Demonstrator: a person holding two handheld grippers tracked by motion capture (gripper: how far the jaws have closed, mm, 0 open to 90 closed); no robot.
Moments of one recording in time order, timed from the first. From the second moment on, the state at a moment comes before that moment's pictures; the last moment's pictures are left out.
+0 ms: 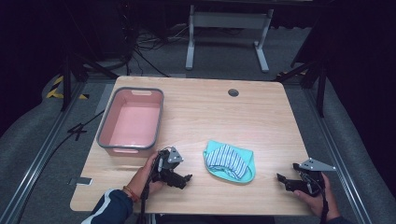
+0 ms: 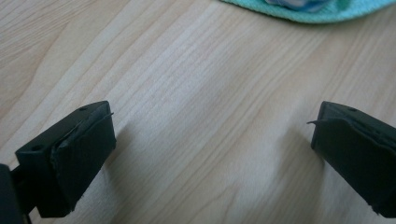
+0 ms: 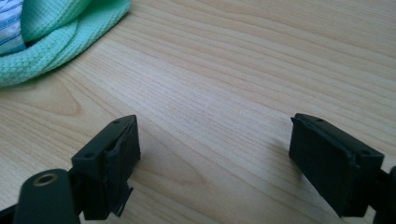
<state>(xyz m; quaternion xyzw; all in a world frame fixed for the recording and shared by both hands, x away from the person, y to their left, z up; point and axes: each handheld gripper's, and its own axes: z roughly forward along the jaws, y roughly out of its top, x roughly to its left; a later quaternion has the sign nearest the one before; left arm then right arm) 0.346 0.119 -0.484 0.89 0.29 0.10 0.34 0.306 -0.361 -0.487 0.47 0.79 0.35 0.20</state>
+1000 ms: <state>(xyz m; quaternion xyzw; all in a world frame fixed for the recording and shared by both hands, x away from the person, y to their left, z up) 0.351 0.127 -0.478 0.91 0.25 0.08 0.33 0.309 -0.359 -0.482 0.48 0.79 0.33 0.19</state>
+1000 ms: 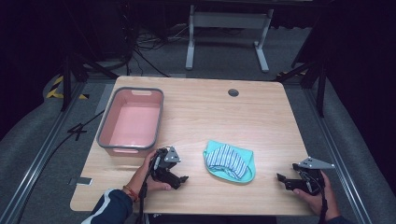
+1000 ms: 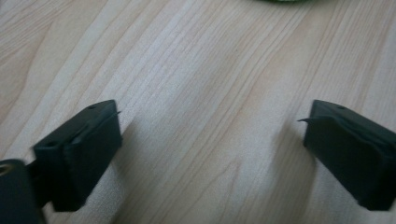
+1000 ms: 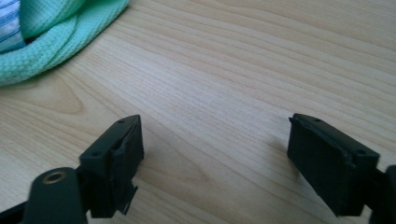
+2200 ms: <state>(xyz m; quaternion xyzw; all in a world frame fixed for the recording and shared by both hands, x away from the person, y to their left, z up) 0.386 0.081 -0.447 0.90 0.26 0.11 0.33 0.326 -0.302 -0.447 0.43 0.82 0.35 0.16</state>
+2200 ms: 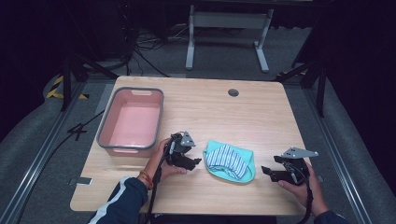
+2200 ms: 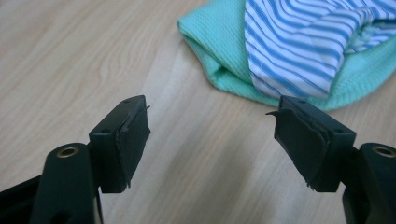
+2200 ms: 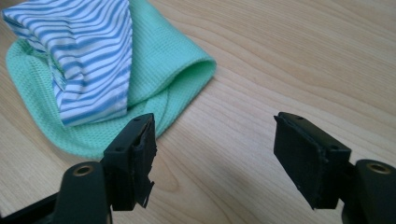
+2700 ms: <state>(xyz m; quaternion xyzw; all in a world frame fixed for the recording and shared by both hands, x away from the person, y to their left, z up) 0.409 0.063 -0.441 0.90 0.27 0.10 0.34 0.342 -0.269 -0.443 0.42 0.83 0.34 0.16</state>
